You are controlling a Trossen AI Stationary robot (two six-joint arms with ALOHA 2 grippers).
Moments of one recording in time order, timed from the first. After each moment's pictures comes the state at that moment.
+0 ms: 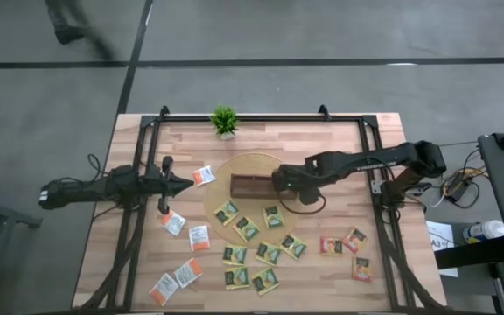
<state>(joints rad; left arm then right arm) 0.04 0.02 0.01 0.02 -0.02 -0.13 0.03 1.63 1.30 -0.95 0.39 -1.82</state>
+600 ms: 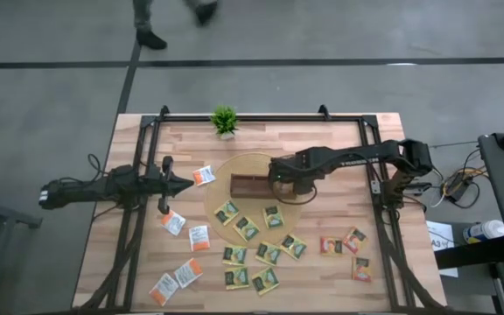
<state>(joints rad) 0.04 0.02 0.01 0.02 -0.02 -0.13 -0.06 1.73 1.30 -0.95 0.50 -1.85</state>
